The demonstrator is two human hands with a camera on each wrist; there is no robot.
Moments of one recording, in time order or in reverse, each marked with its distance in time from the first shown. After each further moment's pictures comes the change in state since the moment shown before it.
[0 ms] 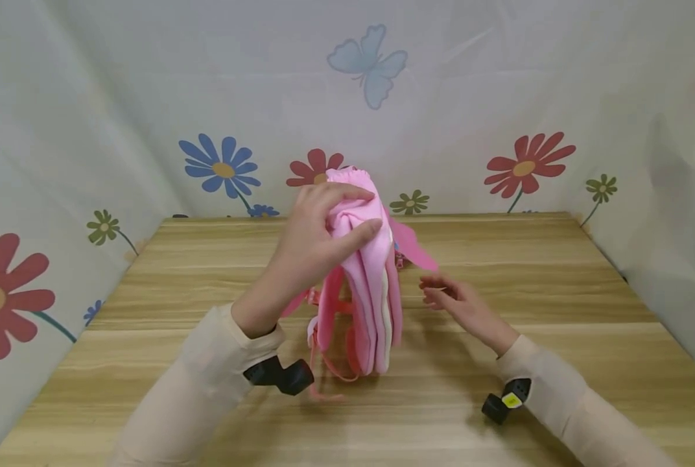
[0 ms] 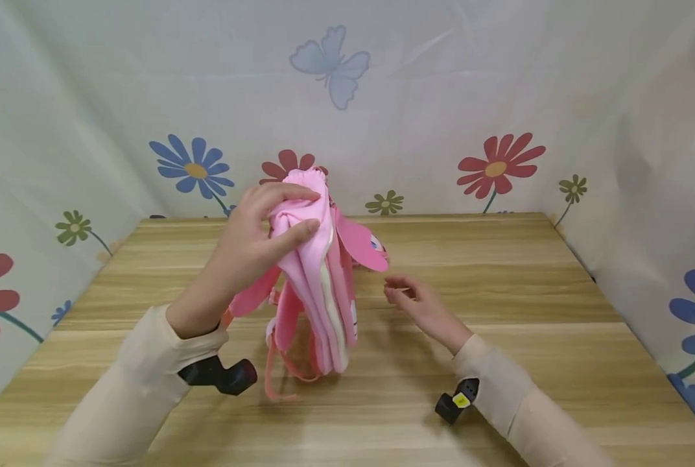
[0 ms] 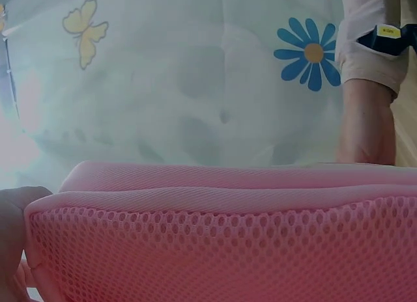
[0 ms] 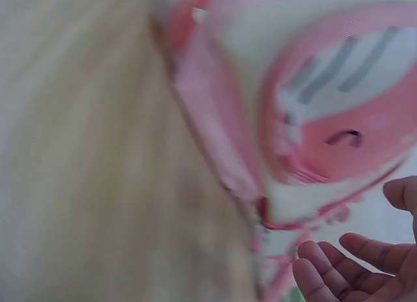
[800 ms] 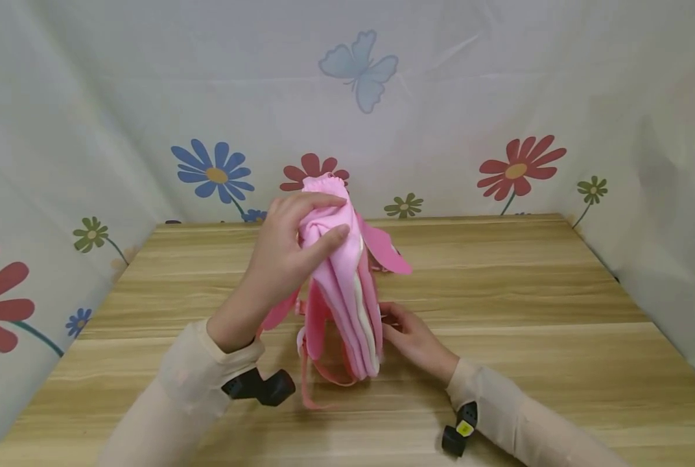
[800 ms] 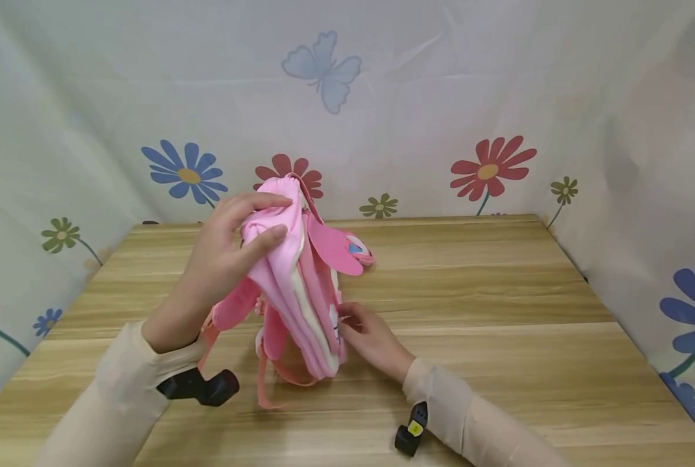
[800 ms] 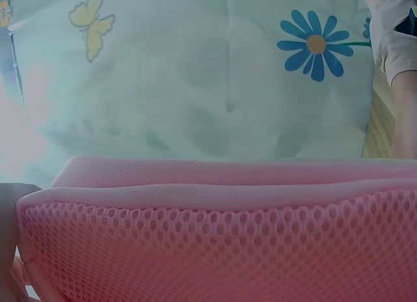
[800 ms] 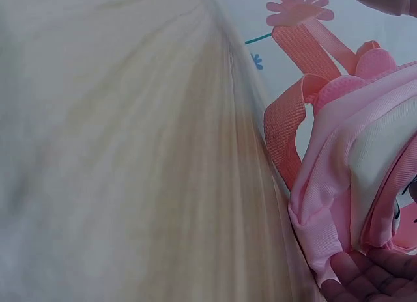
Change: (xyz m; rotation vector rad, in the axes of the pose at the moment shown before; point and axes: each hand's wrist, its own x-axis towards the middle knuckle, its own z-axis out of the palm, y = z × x) left_hand -0.012 -0.015 -0.010 -0.023 0.061 0.063; right_hand 0.006 0.010 0.079 0.045 -0.016 -0.085
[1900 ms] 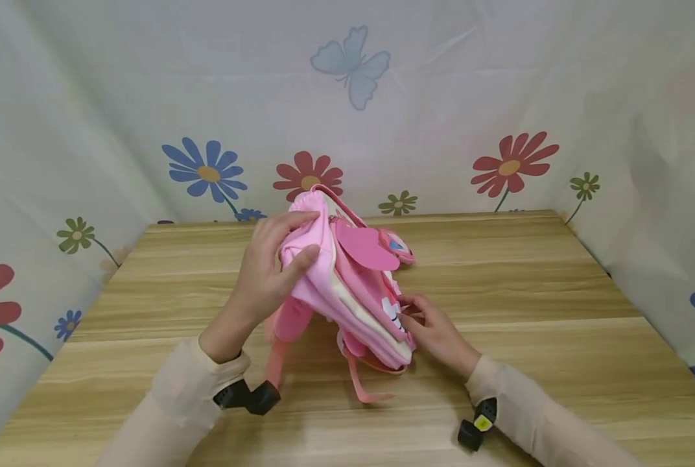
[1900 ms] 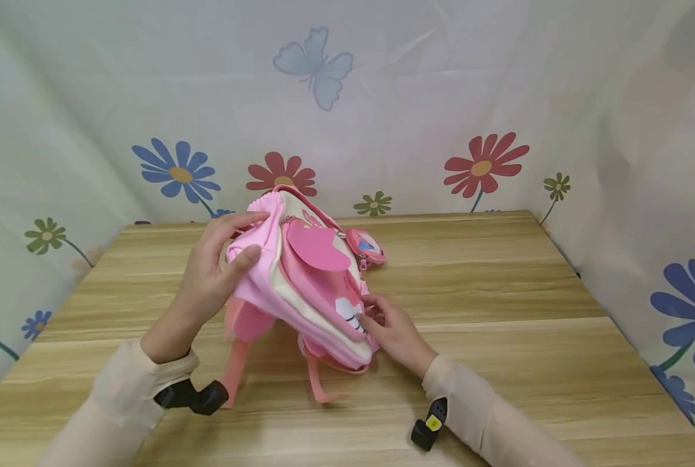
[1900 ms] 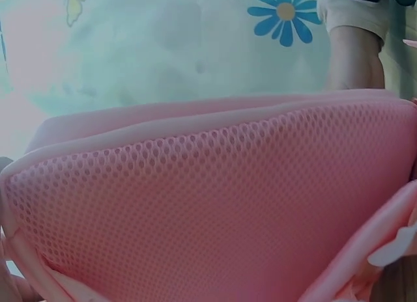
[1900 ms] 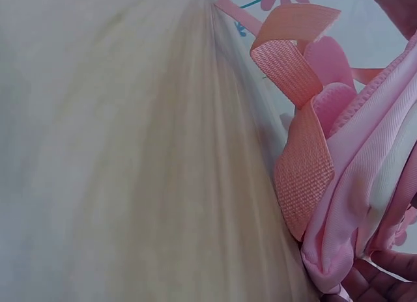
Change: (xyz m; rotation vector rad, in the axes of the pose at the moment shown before) left_hand -0.020 -0.049 0.012 -0.026 0.092 0.157; right_hand -0.015 0.015 -0.034 -0.102 0.156 0.031
